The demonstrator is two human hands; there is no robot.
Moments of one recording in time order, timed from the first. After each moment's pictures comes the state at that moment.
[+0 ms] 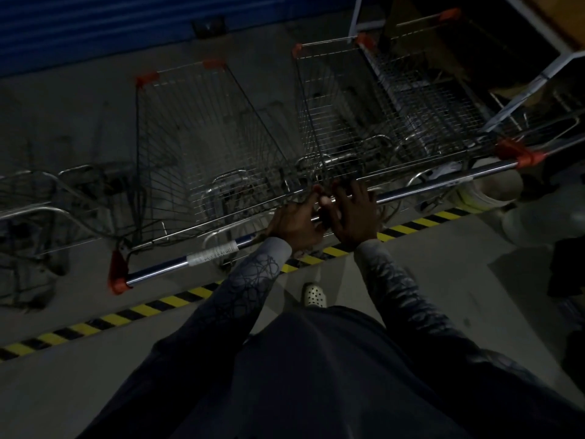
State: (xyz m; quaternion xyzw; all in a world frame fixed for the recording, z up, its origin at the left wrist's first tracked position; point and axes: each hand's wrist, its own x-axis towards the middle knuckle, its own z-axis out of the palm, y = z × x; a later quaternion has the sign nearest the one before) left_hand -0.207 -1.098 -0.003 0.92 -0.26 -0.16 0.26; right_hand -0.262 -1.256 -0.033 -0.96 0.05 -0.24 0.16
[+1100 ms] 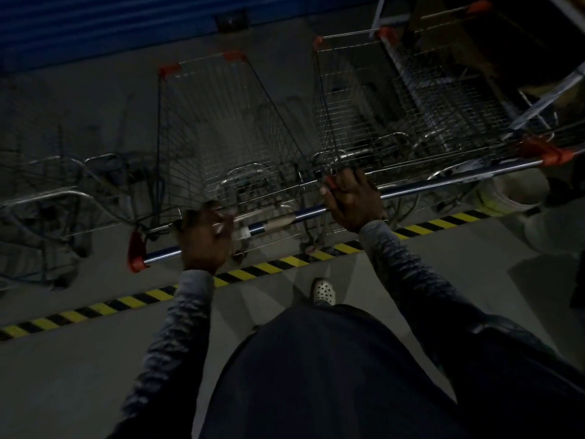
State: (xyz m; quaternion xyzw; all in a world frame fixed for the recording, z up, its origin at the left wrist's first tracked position) left_hand -0.217 -0.911 -0.019 0.97 -0.08 0.11 0.18; right_hand -0.241 -1.250 -0.030 -0.98 0.00 -0.19 0.07
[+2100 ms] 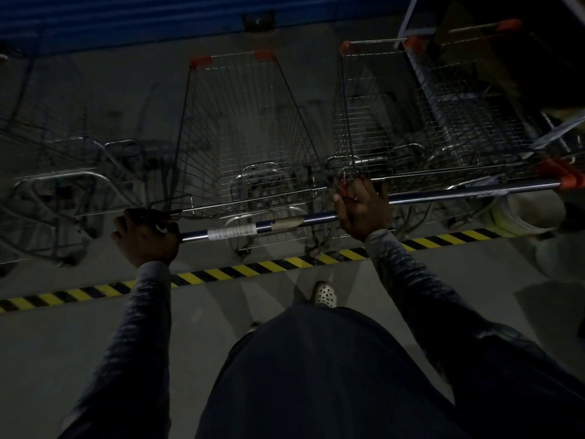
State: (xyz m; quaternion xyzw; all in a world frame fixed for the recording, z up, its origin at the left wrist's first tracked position) left_hand -0.220 -0.809 -0.014 0.98 0.12 0.17 0.07; right_hand -0.246 -1.240 -0.036 -0.97 -0.04 -0.24 0.06
